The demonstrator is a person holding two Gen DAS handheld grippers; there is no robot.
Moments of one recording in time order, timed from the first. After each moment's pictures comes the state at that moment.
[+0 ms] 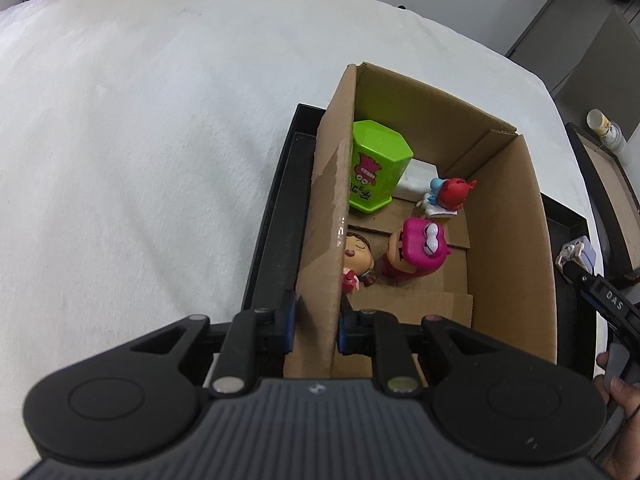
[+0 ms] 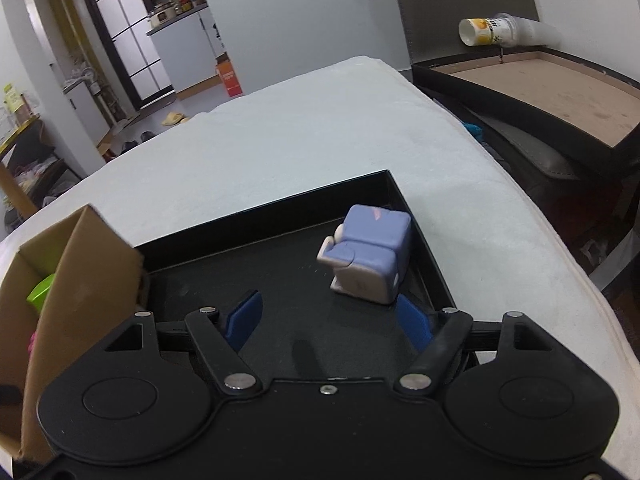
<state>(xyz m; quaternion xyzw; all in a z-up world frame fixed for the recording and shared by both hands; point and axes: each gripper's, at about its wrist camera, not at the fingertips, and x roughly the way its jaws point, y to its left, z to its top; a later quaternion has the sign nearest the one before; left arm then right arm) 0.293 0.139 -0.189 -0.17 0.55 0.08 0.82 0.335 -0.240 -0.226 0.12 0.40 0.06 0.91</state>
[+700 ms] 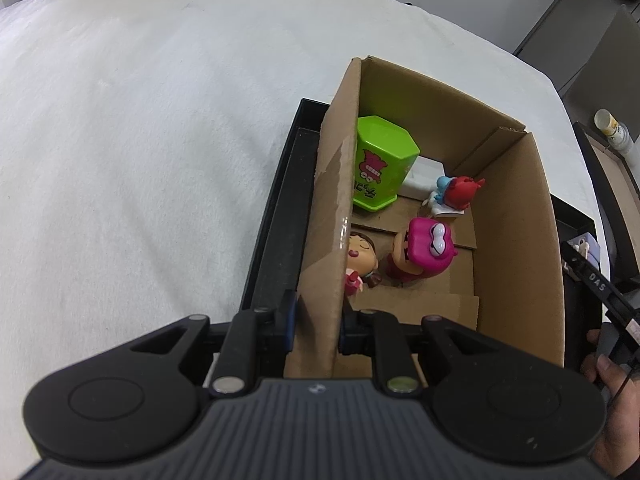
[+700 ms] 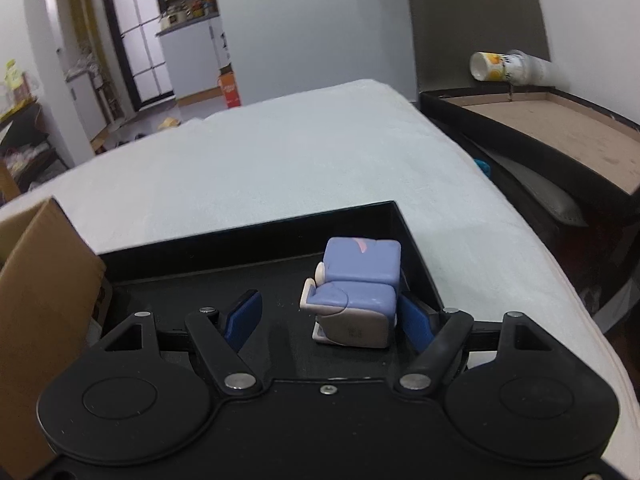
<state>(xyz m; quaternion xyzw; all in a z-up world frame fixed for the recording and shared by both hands) 0.297 0.136 -0.195 -0.17 0.55 0.08 0.81 0.353 -0.229 -0.243 0.05 0.36 0.06 0.93</state>
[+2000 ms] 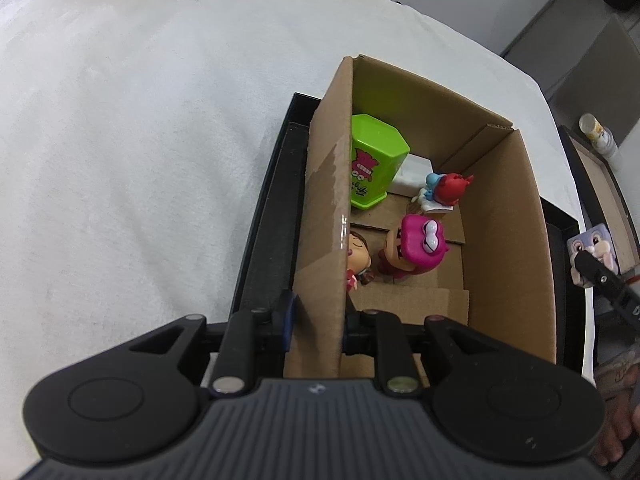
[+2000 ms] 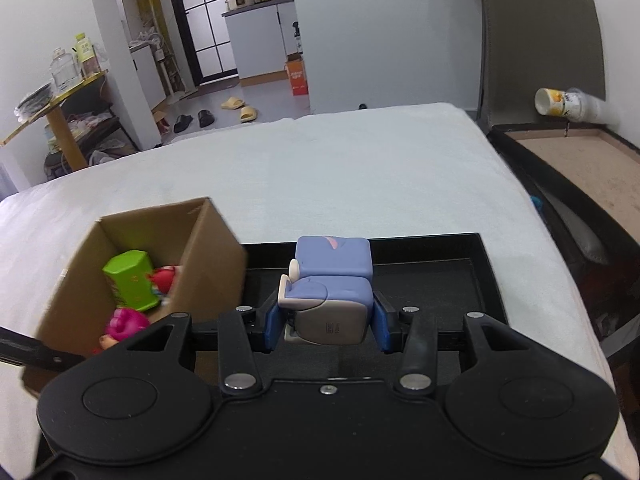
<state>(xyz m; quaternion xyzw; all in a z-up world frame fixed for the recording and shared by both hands) 0.296 0.144 -0.199 -0.19 0.55 0.06 0.81 0.309 -0.180 -0.159 0.03 0.38 0.14 0.91</state>
